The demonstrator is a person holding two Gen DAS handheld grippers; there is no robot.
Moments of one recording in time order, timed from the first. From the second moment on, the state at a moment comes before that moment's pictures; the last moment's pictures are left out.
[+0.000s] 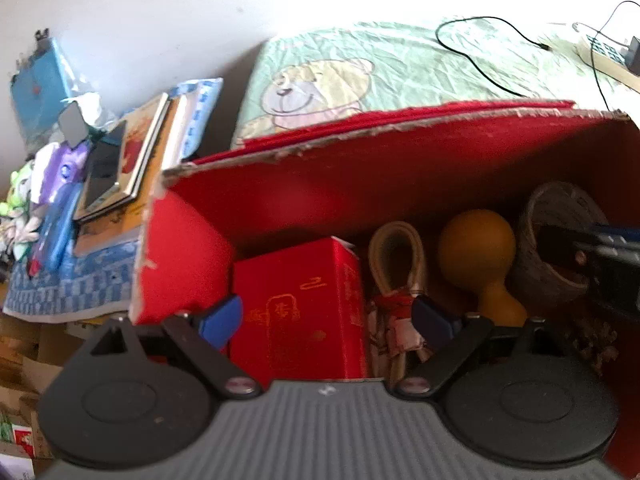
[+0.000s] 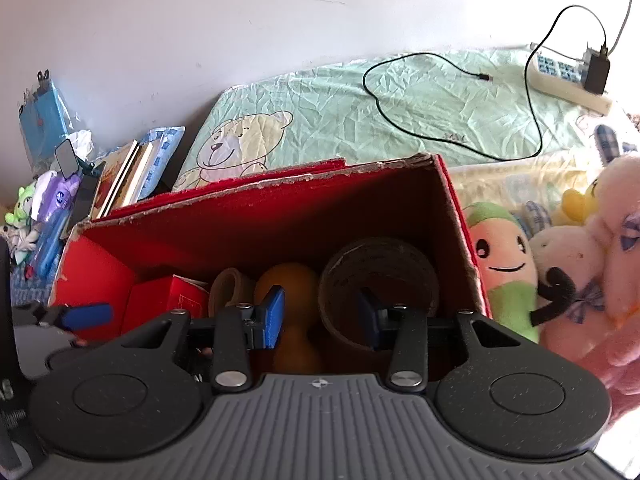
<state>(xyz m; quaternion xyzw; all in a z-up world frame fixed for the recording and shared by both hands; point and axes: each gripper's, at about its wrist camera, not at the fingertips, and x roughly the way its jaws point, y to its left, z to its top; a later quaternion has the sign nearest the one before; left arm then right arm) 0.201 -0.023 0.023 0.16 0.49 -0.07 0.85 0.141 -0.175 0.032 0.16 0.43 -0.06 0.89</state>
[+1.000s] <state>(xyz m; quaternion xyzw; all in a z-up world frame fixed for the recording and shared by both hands) 0.114 -0.038 0.085 0.13 0.46 -0.05 0.88 0.069 -0.186 0.070 0.12 0.37 -0.04 0.92</state>
